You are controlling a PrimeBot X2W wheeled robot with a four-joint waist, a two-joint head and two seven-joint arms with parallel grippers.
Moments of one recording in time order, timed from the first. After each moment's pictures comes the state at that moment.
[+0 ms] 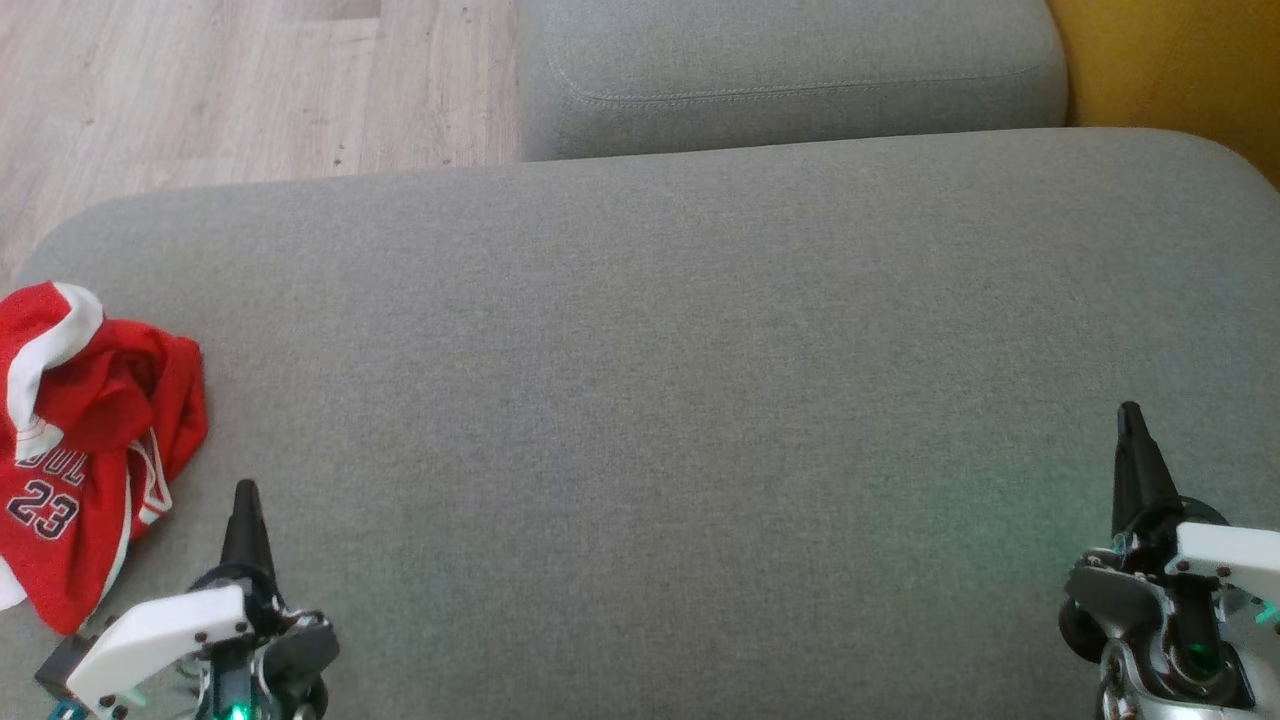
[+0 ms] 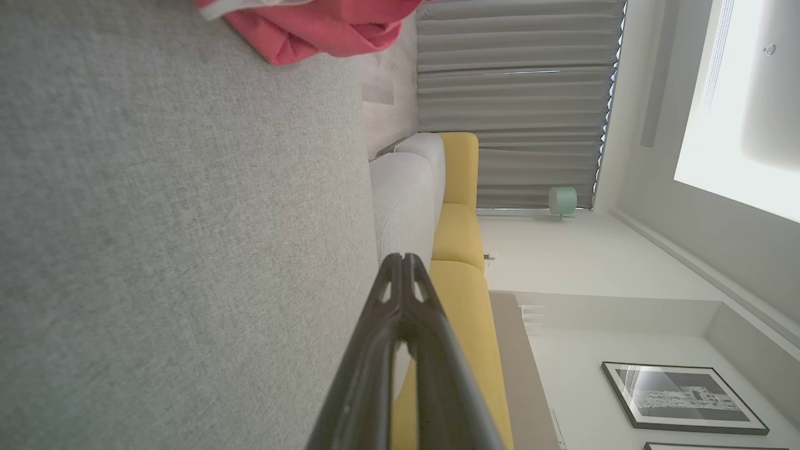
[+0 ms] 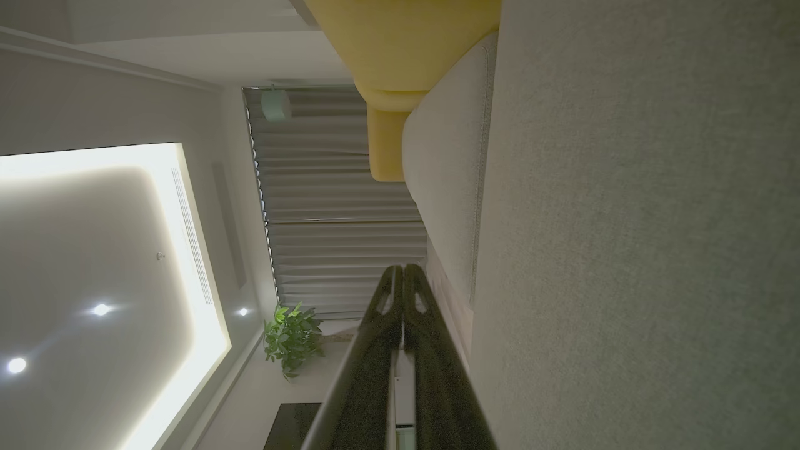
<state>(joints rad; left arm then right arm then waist) -0.08 0.04 0.07 0.28 -1.60 -0.12 0.11 -0.09 -0.05 -0.13 0.29 1.60 0.13 0.11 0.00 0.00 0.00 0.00</state>
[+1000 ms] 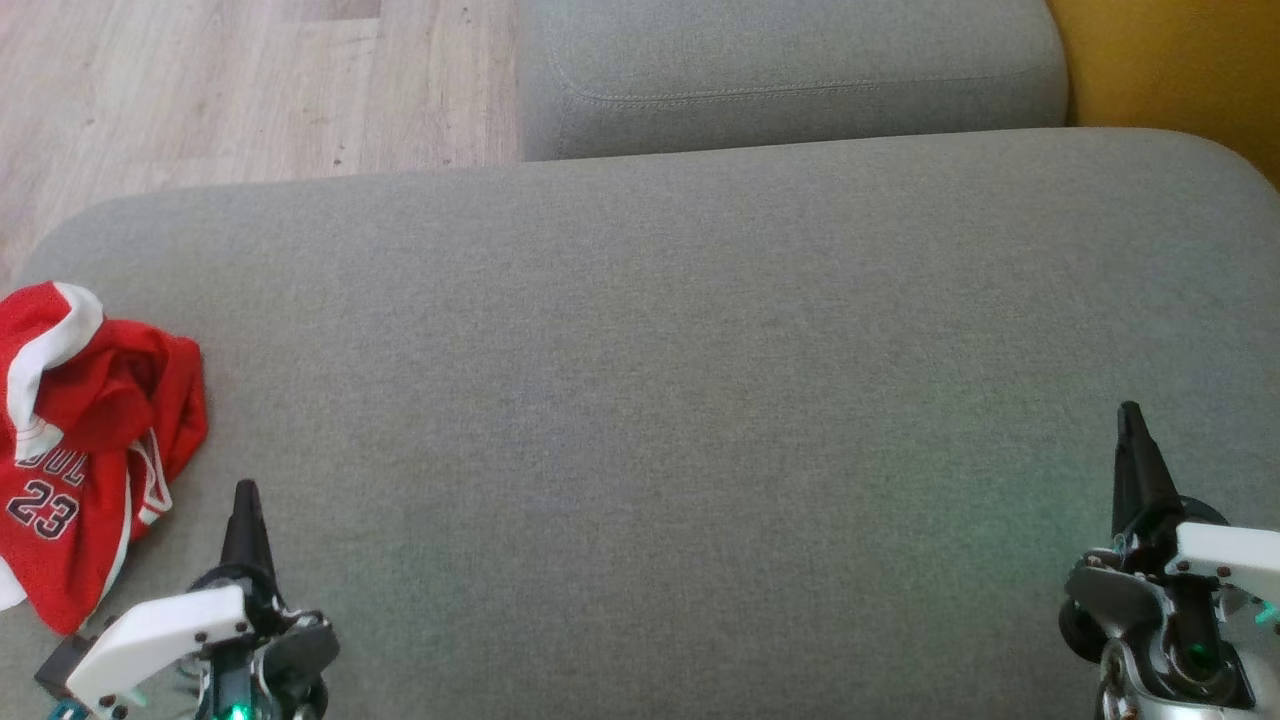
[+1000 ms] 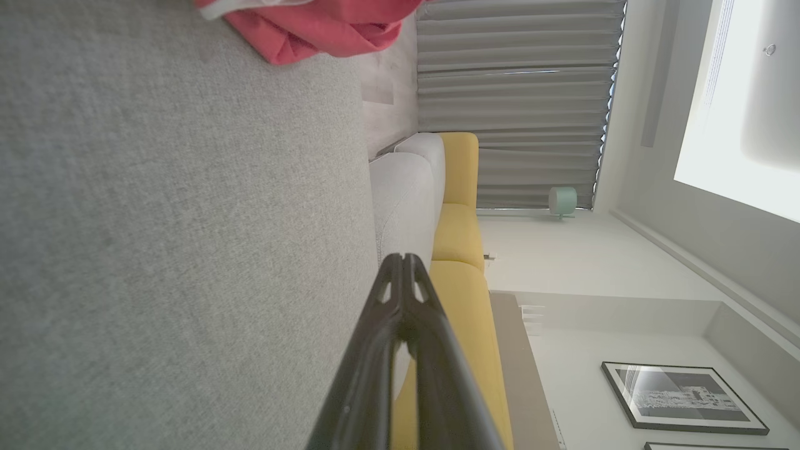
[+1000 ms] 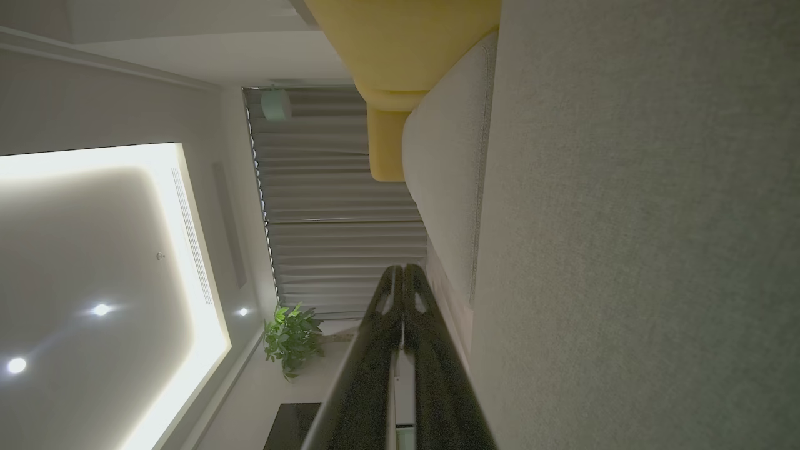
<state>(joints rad) -0.08 0.04 0.07 0.28 -1.60 -0.12 0.11 -0.09 -0.05 -0.13 0.29 1.60 0.13 0.11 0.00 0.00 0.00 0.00</state>
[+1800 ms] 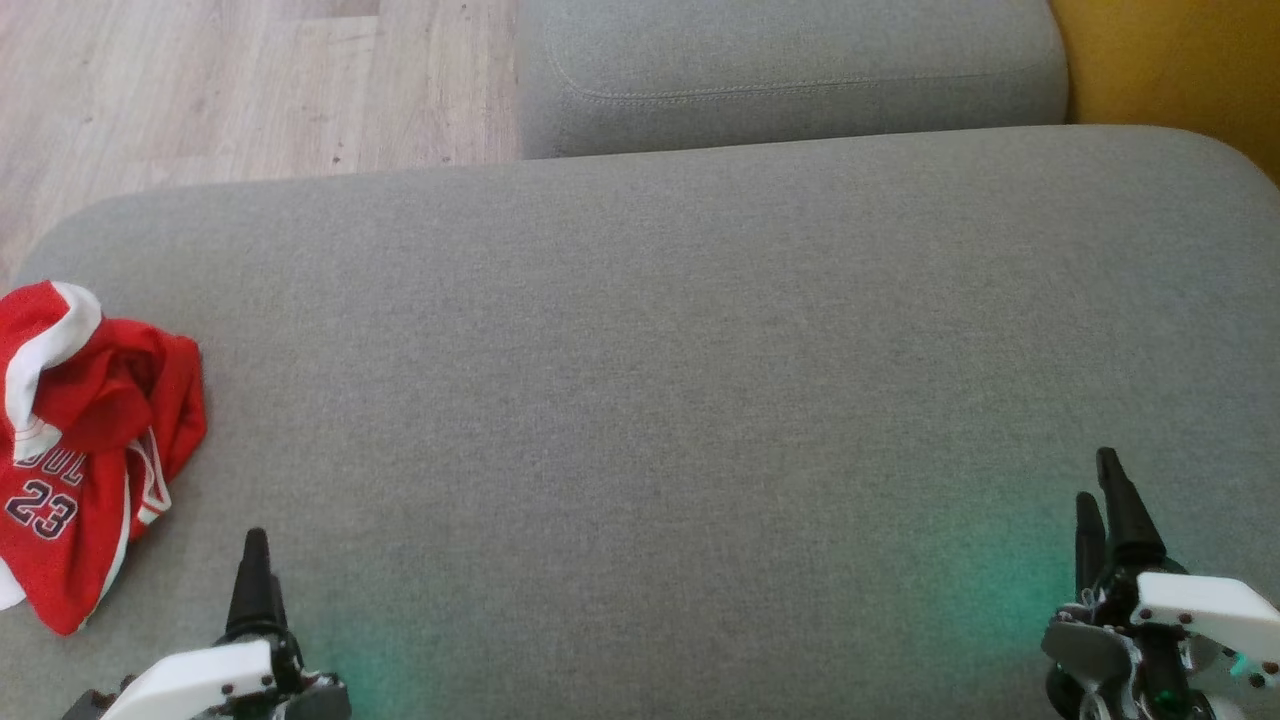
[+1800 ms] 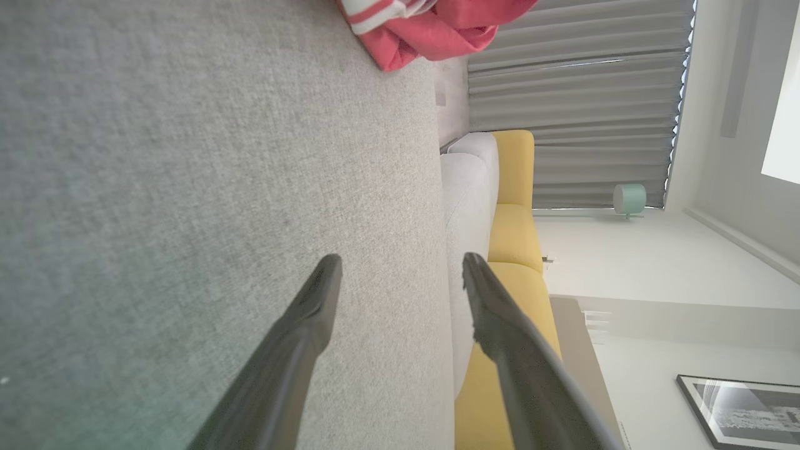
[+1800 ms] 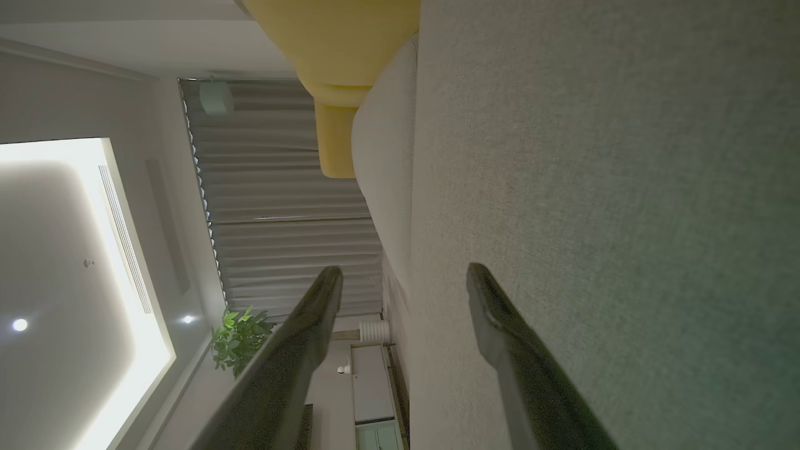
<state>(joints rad) -0.02 0.04 0.06 0.36 -1.55 -0.12 0.09 -0.03 -0.04 -0.11 0.36 1.58 0.13 0.09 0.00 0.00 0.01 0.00</state>
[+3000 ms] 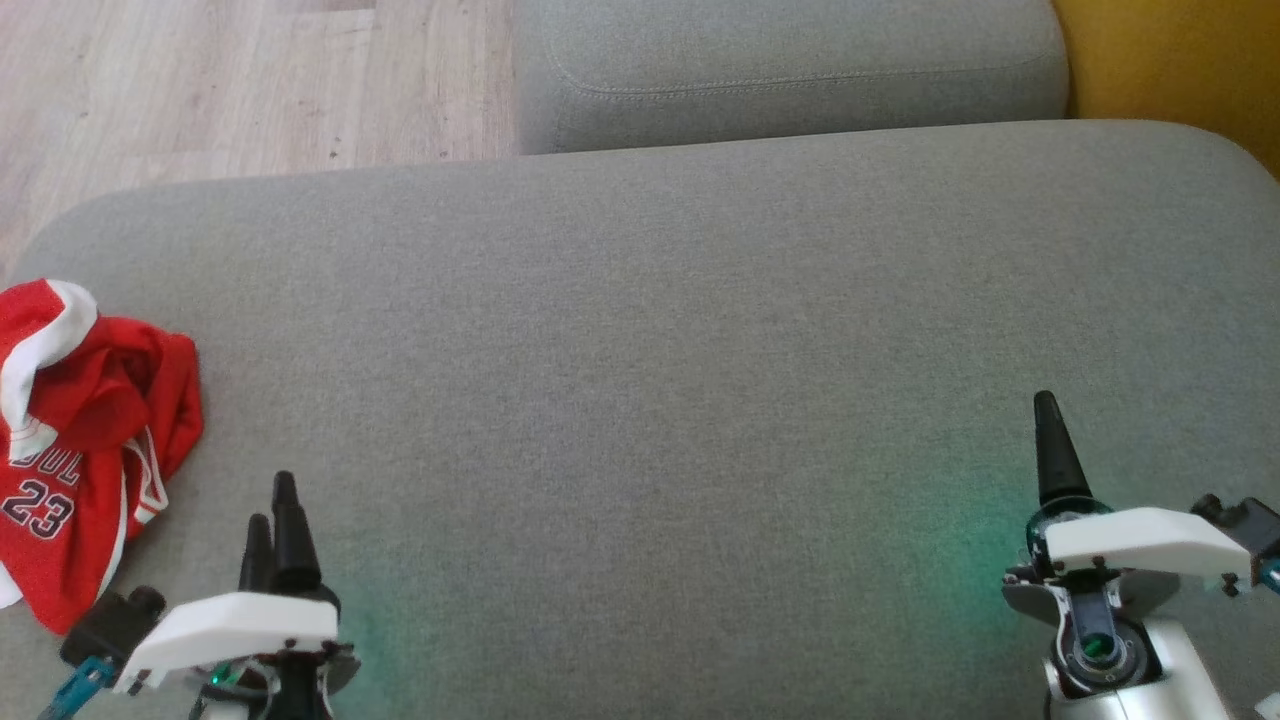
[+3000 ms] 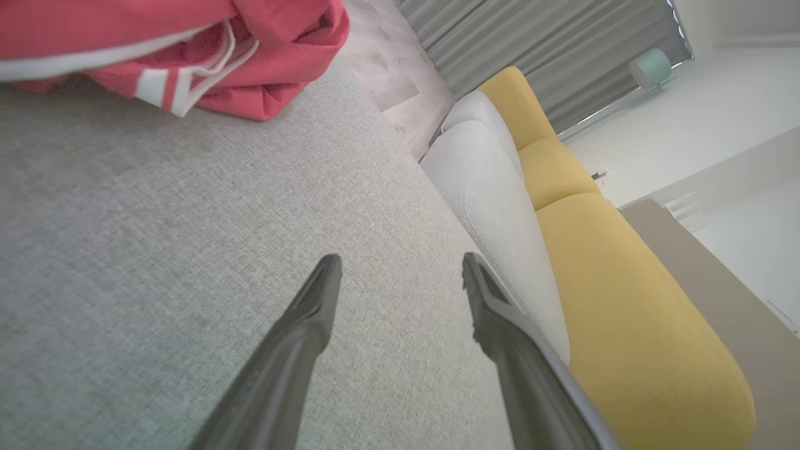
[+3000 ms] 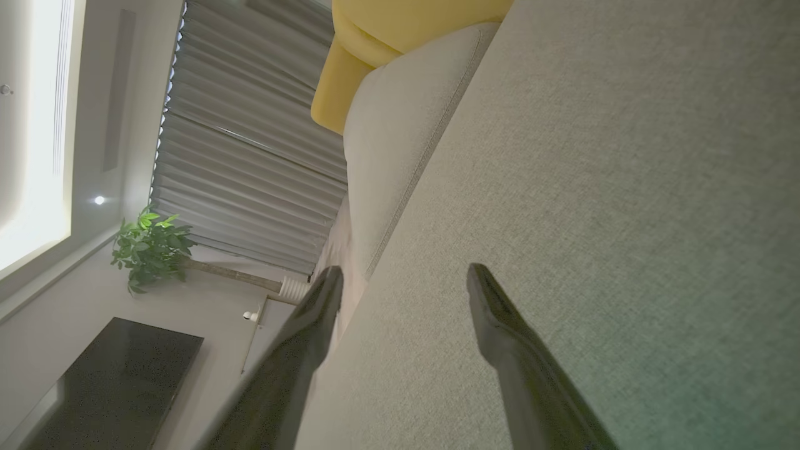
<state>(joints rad) -0.10 0.06 0.01 0.40 -1.04 -0.12 -0.02 -0.15 -0.06 0.00 0.44 1.15 0.13 -0.02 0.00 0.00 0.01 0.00</state>
